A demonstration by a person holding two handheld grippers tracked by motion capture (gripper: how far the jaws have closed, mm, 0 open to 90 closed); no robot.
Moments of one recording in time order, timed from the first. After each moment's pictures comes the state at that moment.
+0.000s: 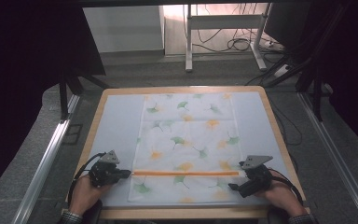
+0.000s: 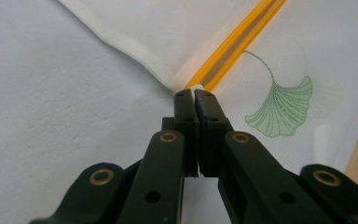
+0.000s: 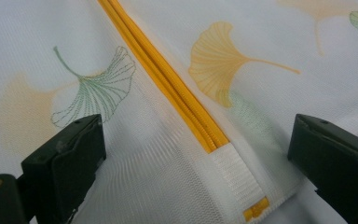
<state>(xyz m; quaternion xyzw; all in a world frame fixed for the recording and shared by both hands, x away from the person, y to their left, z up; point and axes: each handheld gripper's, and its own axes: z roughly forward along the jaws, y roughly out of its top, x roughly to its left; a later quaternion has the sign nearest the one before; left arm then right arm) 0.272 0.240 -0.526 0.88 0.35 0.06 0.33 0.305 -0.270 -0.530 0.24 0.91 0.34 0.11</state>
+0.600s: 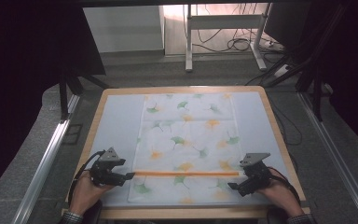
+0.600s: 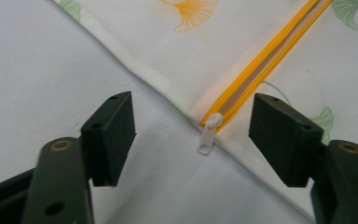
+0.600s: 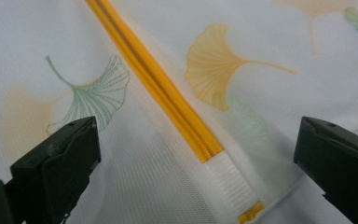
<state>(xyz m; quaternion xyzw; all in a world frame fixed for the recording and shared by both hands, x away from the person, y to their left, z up) 0.273 0.236 -0.517 0.86 0.36 0.10 0.34 0.308 -0.265 -0.521 0.26 0.91 0.32 0.10</state>
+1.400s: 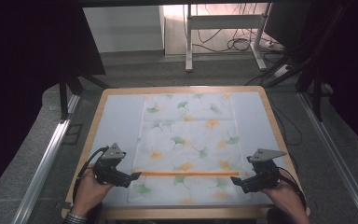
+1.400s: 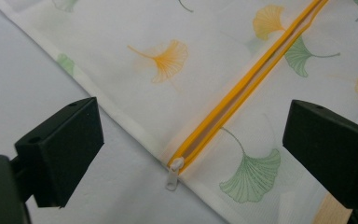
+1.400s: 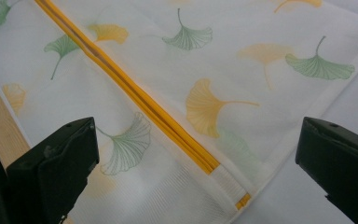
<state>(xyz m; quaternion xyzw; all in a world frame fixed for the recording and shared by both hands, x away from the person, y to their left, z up) 0.264 0.213 -0.481 0.85 0.35 0.12 0.36 0.286 -0.269 -0.476 0.32 0.86 0.37 0.12</state>
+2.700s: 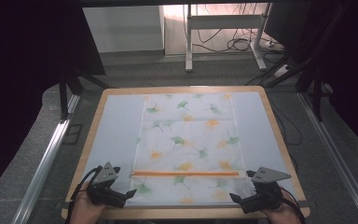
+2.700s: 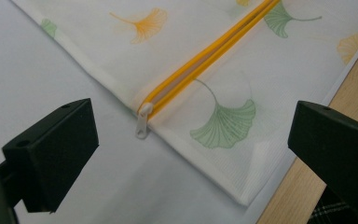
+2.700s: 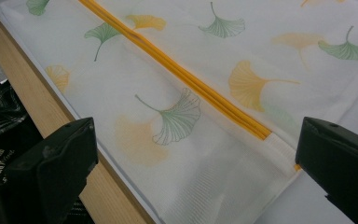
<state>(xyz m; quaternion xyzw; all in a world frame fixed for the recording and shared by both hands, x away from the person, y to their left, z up) 0.214 0.224 -0.511 0.84 0.36 0.14 0.38 0.235 -0.267 -0.488 0.31 0.85 0.40 0.13</state>
